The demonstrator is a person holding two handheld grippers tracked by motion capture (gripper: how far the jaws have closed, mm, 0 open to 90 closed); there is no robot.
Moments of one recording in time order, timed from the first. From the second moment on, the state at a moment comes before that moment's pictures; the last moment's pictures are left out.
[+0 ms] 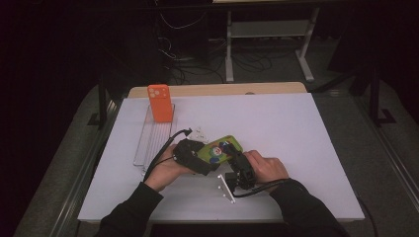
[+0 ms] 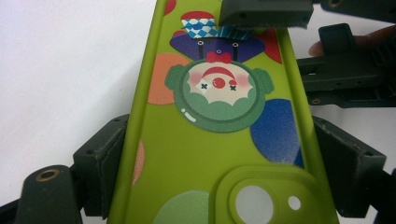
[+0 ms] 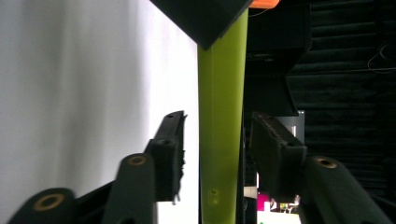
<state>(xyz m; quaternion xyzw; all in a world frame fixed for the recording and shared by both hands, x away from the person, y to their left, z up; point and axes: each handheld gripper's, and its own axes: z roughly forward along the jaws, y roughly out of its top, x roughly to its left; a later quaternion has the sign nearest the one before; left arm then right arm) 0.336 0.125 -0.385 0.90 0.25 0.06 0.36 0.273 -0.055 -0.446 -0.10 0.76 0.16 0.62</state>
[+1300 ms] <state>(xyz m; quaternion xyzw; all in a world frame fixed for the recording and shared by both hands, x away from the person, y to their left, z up) 0.338 0.144 -0.381 0.88 0.25 0.05 0.40 0.276 -0.065 -0.439 -0.08 0.77 0.16 0.62</state>
